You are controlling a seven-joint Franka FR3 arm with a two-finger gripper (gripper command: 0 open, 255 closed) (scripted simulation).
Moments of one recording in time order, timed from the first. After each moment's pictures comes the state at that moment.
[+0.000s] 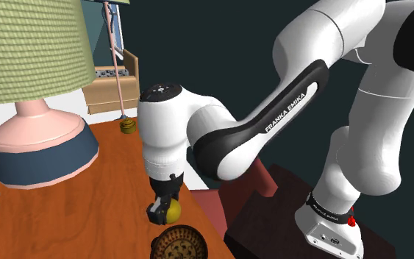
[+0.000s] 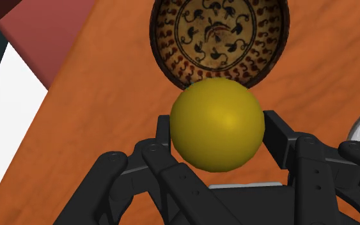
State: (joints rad) arm 0.32 0.13 0.55 -2.16 -0.18 2.24 0.64
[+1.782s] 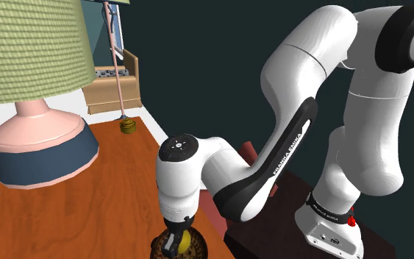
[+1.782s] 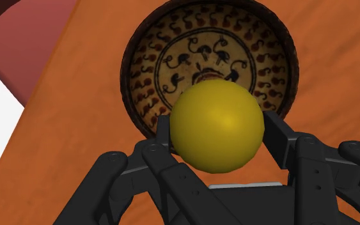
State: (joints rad) arm 0.37 0.24 0.54 -2.30 -0.31 2.45 0.81
